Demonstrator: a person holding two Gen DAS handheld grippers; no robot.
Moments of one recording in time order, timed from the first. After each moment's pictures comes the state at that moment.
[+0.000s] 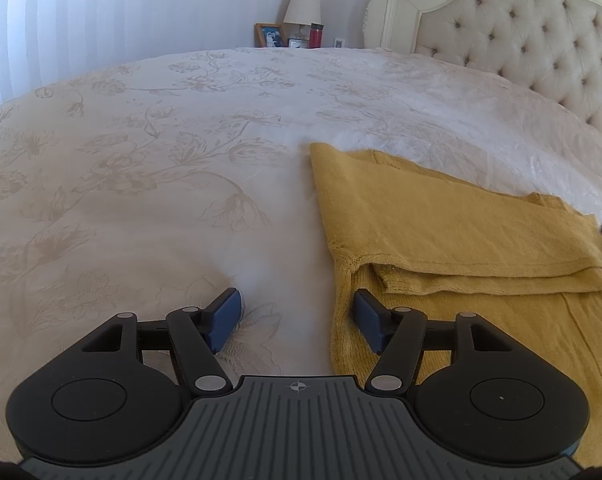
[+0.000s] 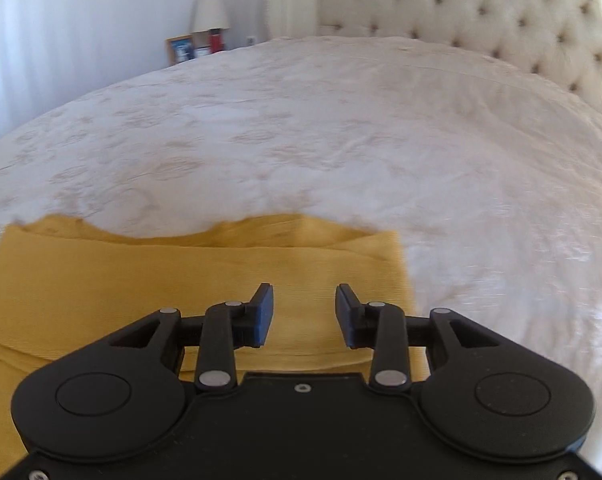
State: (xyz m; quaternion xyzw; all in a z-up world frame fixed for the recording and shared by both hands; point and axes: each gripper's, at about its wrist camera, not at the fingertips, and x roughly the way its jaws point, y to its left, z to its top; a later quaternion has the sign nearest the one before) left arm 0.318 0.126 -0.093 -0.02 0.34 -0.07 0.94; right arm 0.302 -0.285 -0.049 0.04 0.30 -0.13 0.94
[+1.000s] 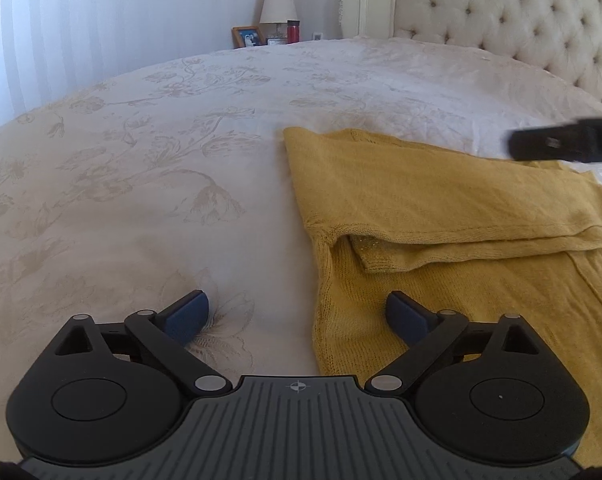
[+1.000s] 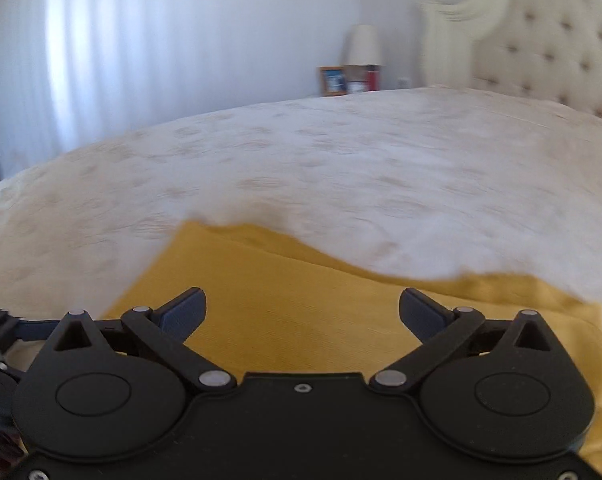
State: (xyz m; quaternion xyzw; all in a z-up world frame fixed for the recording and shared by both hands) left arm 0.314 0.108 -0.104 0.04 0.33 -0.08 0.94; right arm 0.327 -0.148 -0.043 -0.02 0.24 0.07 0.97
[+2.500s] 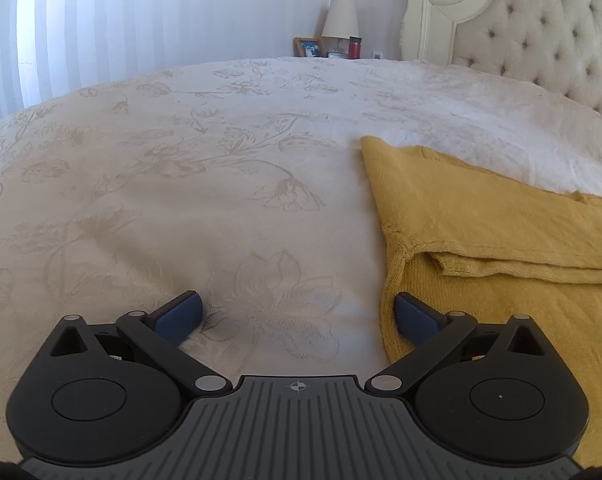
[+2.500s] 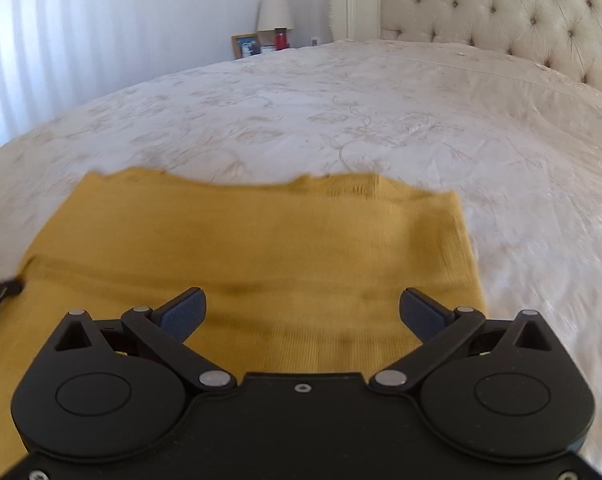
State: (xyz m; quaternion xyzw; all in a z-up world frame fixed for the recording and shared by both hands) left arm 0.308 0.134 -0.110 -0.01 0.31 0.00 0.95; right arm 0.231 -0.255 -0.067 0.02 0.29 -0.05 0.95
